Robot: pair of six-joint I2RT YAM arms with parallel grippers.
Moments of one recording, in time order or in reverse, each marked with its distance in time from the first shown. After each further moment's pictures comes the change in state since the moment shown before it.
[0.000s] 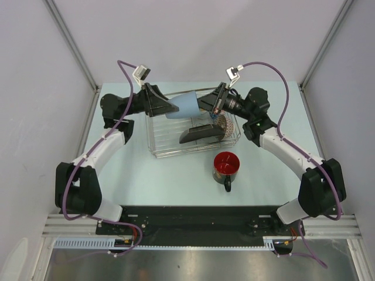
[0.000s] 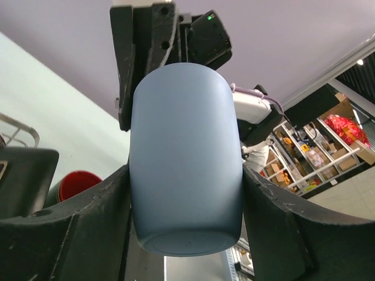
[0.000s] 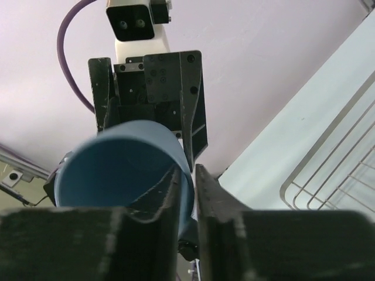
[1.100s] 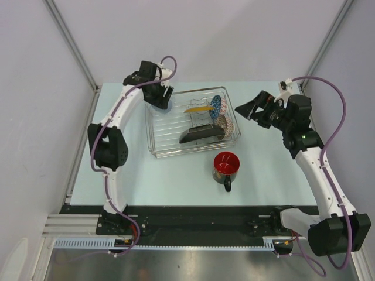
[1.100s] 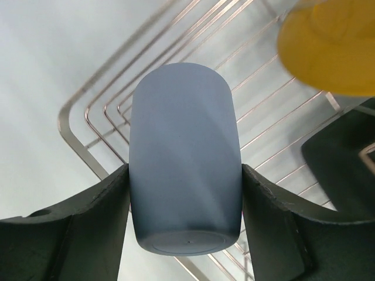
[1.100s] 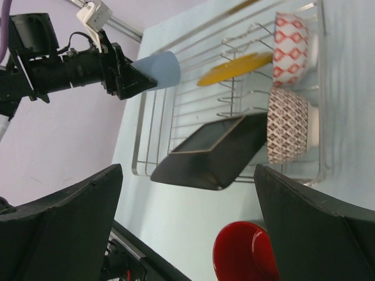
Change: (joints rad) left arm -0.042 0.606 0.953 -1.876 -1.085 1.682; right arm -0.351 -0.376 -0.072 -0.829 0.257 -0.406
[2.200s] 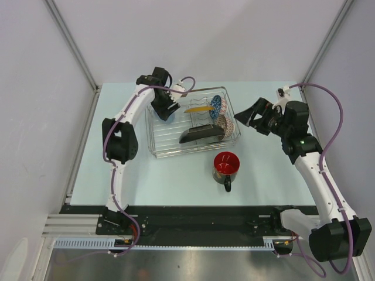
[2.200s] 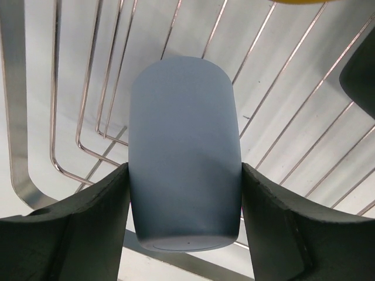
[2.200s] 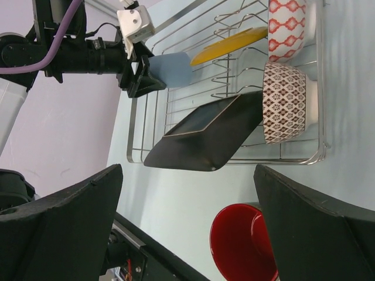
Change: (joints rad) left arm -0.053 0.203 0.169 -0.244 -0.018 0.475; right arm 0.016 -0.045 -0.080 -0.027 0.008 0.006
